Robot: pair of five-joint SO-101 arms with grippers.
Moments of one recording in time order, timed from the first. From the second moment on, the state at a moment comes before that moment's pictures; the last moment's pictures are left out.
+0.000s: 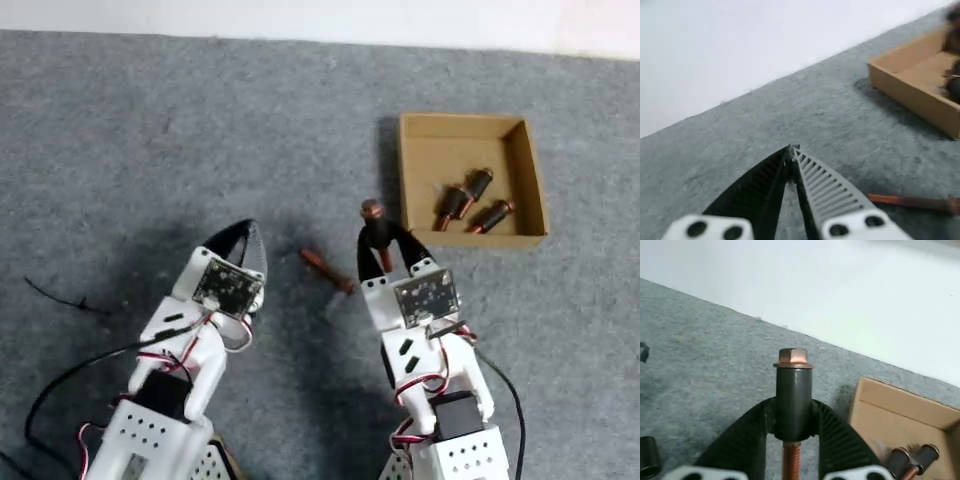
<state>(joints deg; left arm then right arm) 12.8 -86.4 96.4 11.2 -10.0 -18.0 -103.5 96.0 20.5 13.6</state>
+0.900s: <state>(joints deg) 12.1 -81.6 96.4 8.3 -10.1 -4.7 -21.3 45.3 15.8 -2.7</state>
